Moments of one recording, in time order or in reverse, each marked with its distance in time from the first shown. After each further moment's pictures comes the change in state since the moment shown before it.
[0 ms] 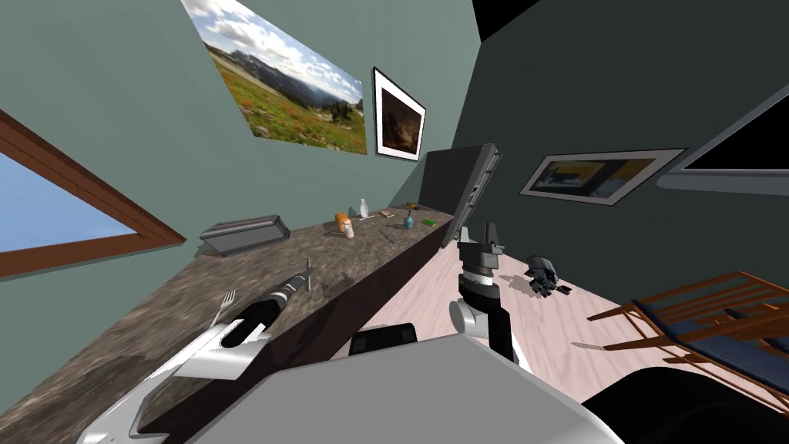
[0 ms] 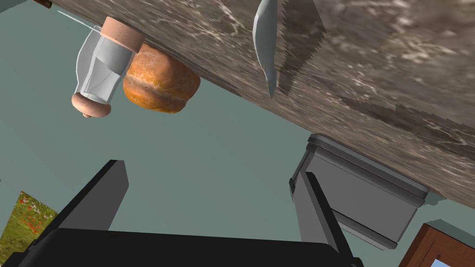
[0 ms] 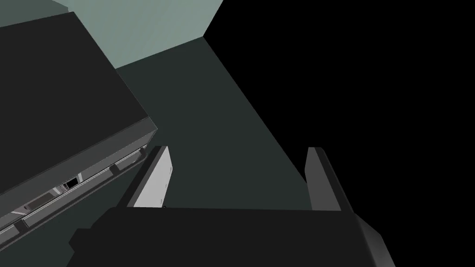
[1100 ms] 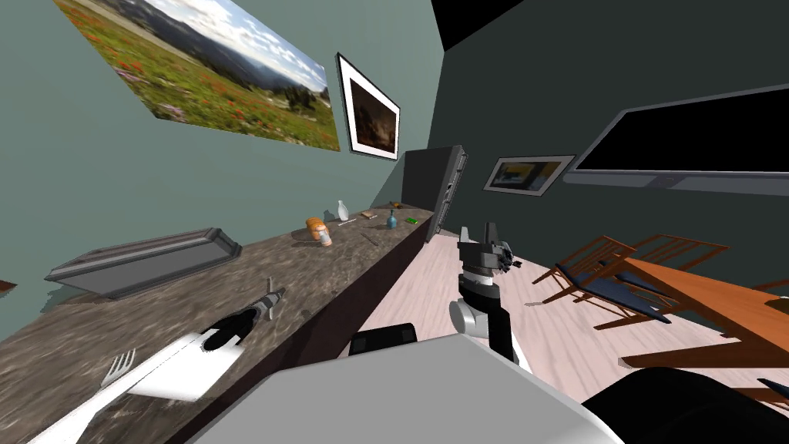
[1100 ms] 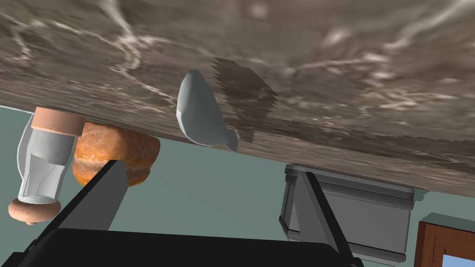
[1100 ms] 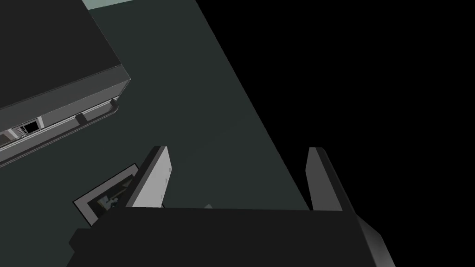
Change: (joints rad) left arm 0.047 0.149 0.021 0.100 0.055 0.248 0.020; right arm 0.000 0.000 0.000 0.000 0.000 0.000 0.000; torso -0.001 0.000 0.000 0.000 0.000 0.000
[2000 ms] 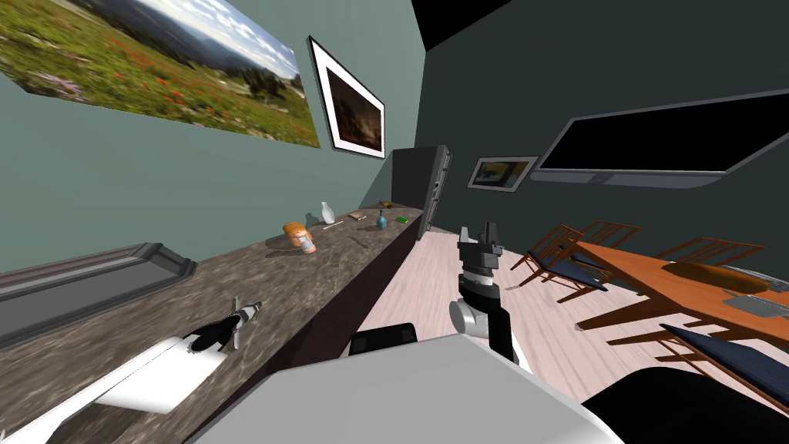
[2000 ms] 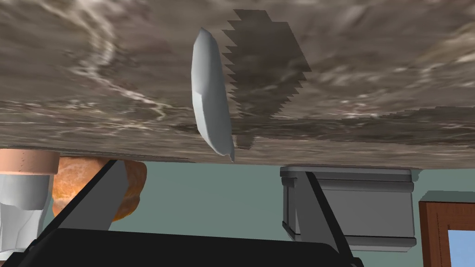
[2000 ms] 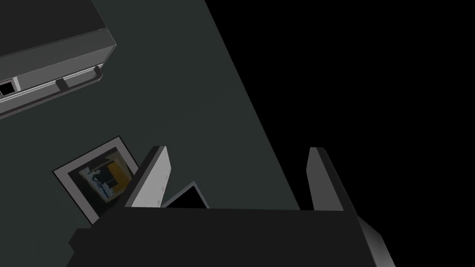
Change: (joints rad) left arm 0.022 0.082 0.014 0.055 0.030 0.144 0.015; right arm 0.000 0.000 0.000 0.000 0.000 0.000 0.000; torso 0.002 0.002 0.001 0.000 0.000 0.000
